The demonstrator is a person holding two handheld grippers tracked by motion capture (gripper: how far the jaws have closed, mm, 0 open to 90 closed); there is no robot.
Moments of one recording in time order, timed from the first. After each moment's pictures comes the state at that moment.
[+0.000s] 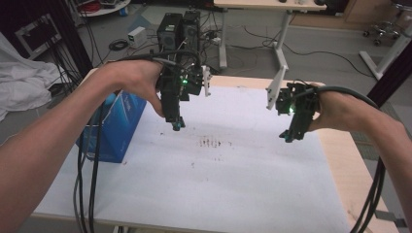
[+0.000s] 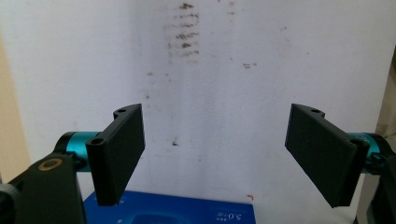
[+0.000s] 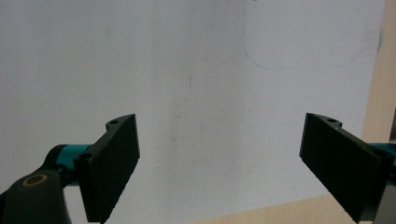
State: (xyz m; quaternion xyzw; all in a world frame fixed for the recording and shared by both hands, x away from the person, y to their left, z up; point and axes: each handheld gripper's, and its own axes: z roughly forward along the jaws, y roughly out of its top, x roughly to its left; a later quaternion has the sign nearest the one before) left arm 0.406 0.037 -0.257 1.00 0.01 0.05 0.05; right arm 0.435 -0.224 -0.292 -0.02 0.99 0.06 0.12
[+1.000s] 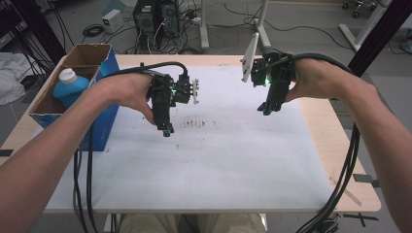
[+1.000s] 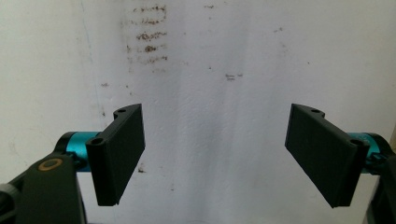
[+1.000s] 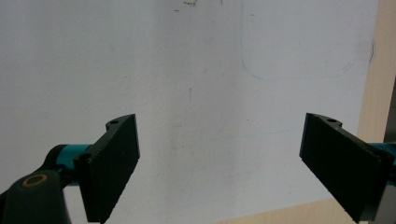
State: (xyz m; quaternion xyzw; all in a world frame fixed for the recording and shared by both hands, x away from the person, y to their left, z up) left arm 0.398 0.018 -0.314 1.00 0.03 0.03 0.03; right arm 0.431 -0.214 -0.286 -0.02 0.99 0.06 0.13
